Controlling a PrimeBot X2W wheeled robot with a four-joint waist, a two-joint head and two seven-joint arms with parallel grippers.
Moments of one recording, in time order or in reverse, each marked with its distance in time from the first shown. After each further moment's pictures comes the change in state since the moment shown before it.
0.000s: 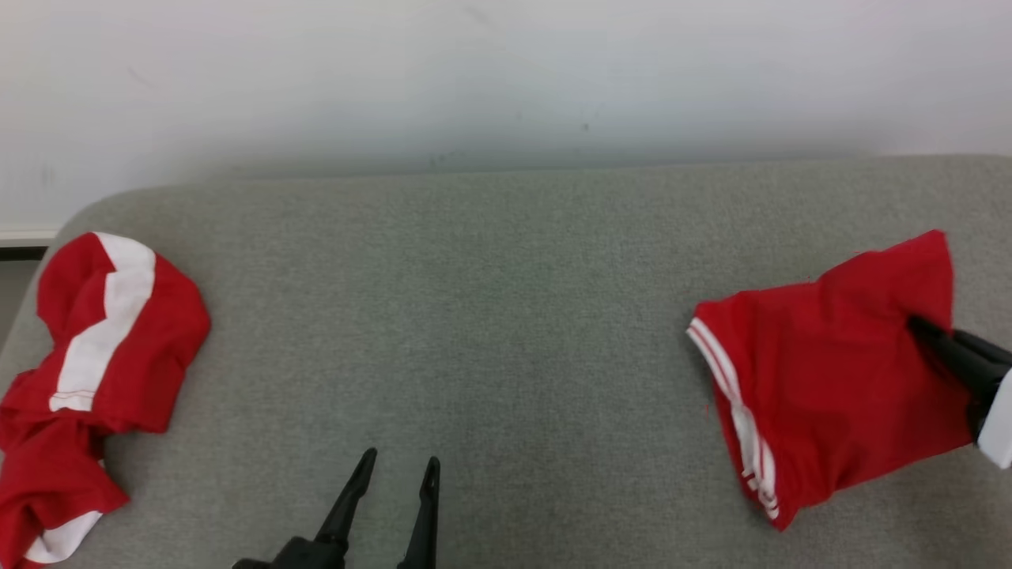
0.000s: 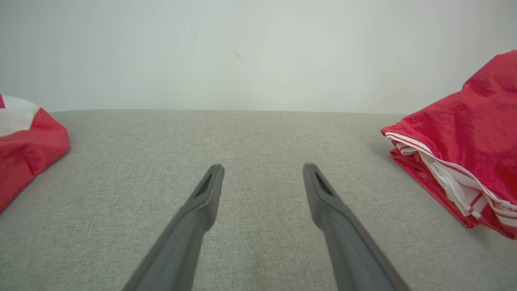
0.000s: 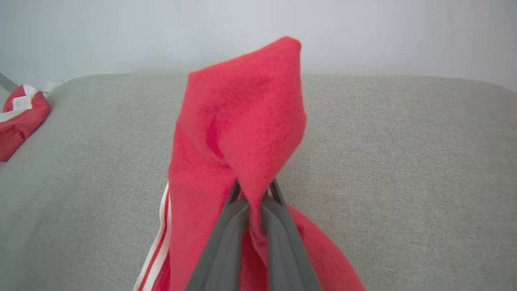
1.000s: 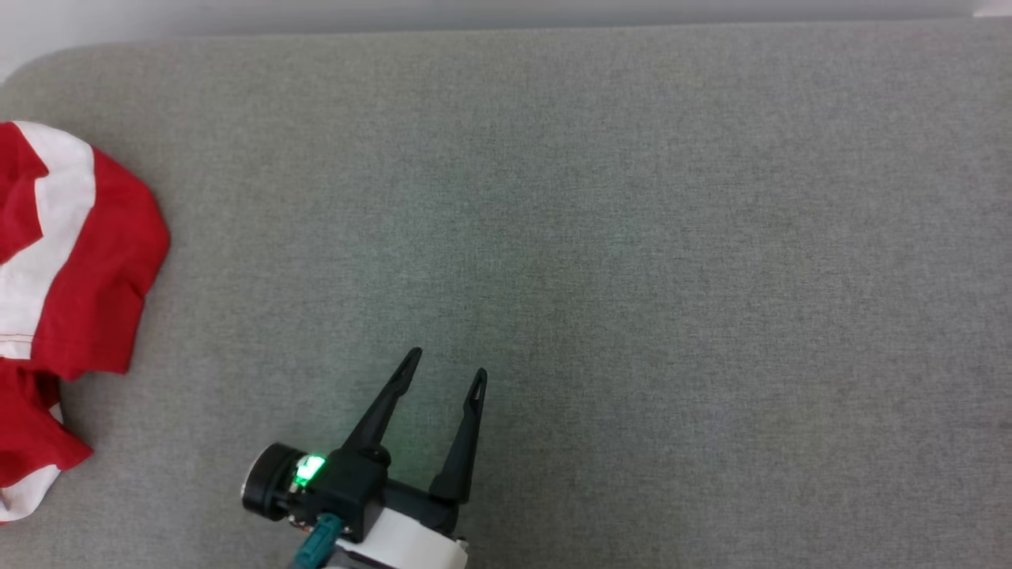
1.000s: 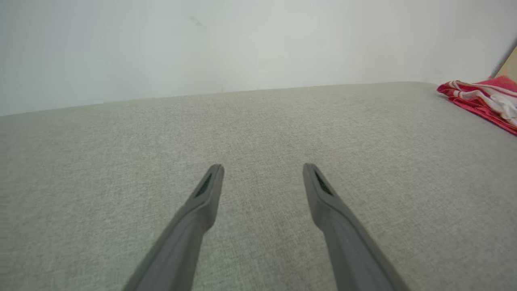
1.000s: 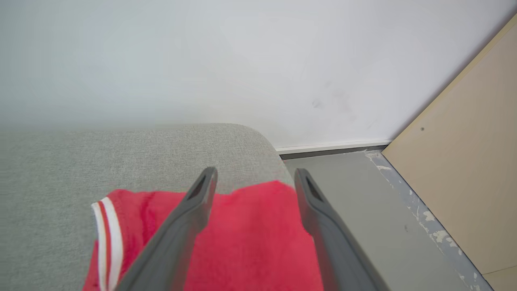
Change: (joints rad) left arm -0.209 0.000 -0.050 0.009 0.094 -0.053 -0.001; right arm -0.370 -0.051 -0.354 0.680 -0.489 0.001 -0.358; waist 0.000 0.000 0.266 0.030
